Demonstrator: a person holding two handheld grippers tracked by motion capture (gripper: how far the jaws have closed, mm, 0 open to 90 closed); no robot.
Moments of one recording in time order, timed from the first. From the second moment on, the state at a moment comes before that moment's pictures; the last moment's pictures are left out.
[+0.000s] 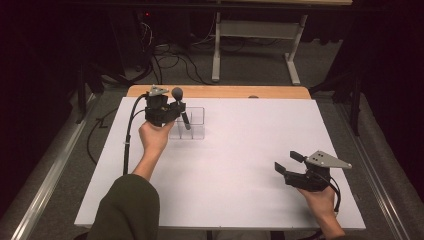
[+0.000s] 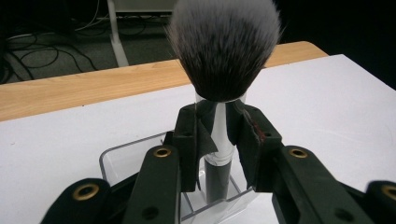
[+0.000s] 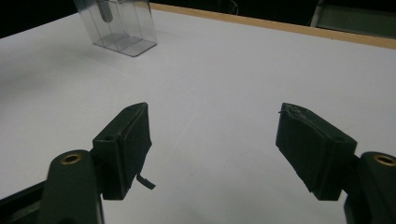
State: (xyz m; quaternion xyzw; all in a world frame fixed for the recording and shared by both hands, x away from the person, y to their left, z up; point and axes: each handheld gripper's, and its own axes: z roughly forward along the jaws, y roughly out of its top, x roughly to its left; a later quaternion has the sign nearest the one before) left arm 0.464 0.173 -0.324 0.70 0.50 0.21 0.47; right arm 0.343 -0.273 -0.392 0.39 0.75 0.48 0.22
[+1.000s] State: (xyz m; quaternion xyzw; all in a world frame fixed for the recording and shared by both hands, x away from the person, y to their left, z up) left arm 0.468 0.170 -0.332 0.71 0.49 0.21 0.45; right arm 0.342 -0.273 -0.393 0.39 0.75 0.48 0.22
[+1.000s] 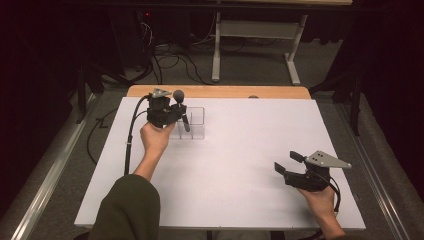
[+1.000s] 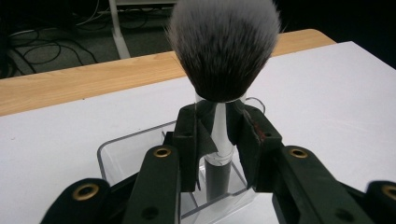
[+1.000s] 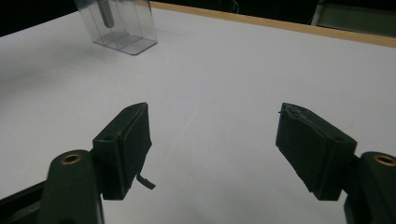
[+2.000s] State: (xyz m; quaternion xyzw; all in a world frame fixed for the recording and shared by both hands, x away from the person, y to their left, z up) left arm 0.451 0.184 -0.330 0.71 0.48 0.22 0.46; right arm 0.343 -0.274 -0.393 0.39 0.75 0.48 0.22
